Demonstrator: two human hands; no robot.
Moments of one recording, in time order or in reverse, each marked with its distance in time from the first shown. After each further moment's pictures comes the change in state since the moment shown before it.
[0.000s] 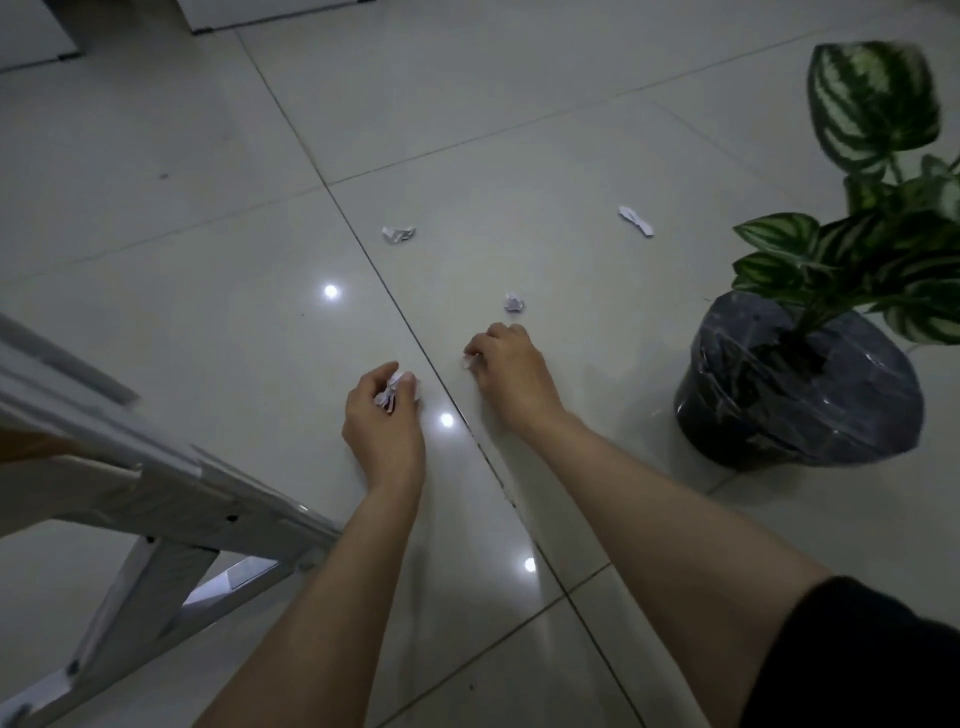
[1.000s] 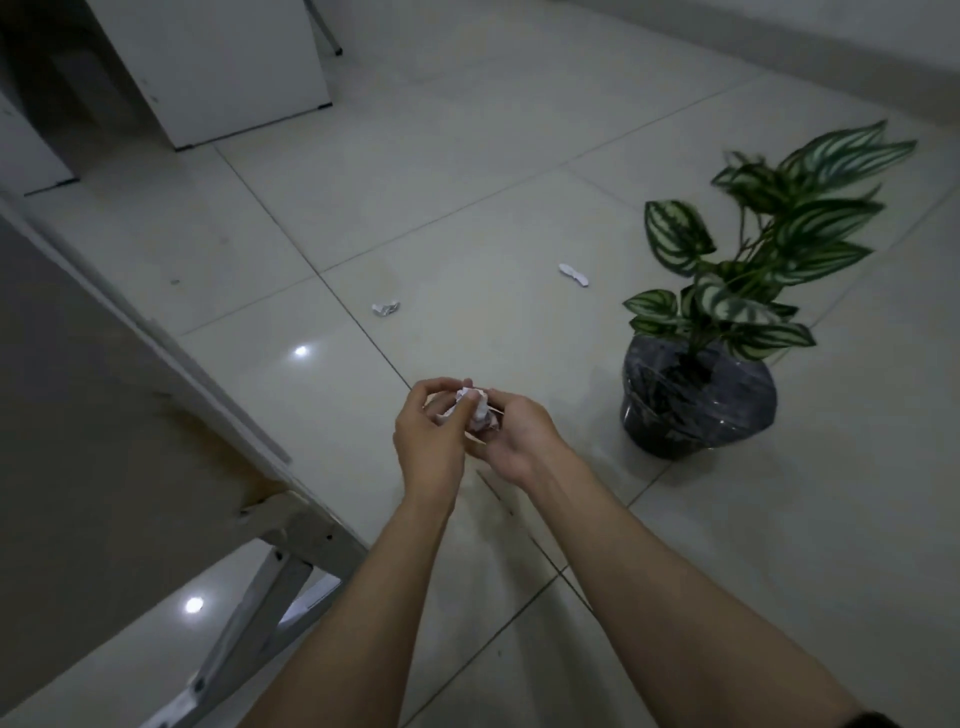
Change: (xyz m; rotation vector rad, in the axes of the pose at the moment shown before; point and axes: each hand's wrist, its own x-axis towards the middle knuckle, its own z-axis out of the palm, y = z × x) left_hand -0.045 0.091 -0.030 -0.218 -0.415 0.062; right_hand -0.061 -0.077 -0.087 1.802 -0.011 0.905
